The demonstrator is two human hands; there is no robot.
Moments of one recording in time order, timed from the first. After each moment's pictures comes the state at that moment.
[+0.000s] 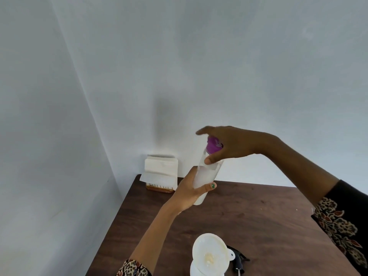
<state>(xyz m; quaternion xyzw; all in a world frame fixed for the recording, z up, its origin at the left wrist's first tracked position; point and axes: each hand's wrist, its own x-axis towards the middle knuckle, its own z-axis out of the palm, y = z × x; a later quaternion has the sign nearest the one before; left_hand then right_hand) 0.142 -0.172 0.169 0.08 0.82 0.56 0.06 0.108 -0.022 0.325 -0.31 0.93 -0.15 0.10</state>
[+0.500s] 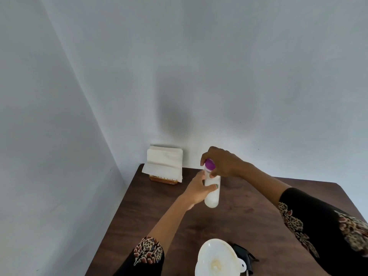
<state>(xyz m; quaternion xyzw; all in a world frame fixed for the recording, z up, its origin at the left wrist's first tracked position) 0.087 -0.162 0.112 -0.01 0.80 0.58 0.16 0.034 -0.043 0.186 -0.27 0.94 -0.14 0.12</state>
